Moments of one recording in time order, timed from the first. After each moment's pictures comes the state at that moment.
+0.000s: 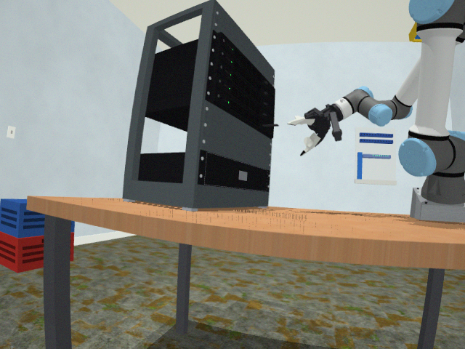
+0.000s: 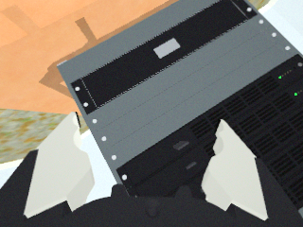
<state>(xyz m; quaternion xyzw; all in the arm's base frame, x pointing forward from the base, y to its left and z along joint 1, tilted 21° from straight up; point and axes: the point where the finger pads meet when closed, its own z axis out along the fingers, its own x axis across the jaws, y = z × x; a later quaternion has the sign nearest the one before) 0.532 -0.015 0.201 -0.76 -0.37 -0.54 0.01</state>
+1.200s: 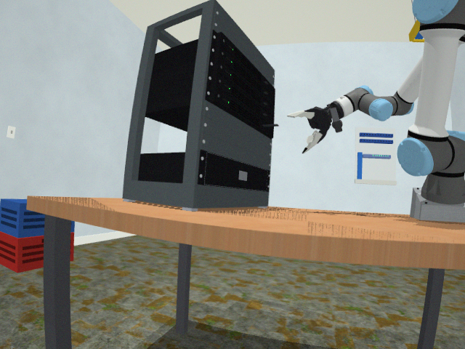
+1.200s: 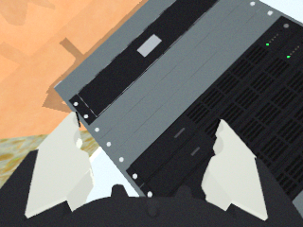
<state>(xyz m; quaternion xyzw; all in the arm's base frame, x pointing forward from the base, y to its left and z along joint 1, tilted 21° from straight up) 0.528 -0.015 0.221 -0.78 -0.28 -0.55 0.08</state>
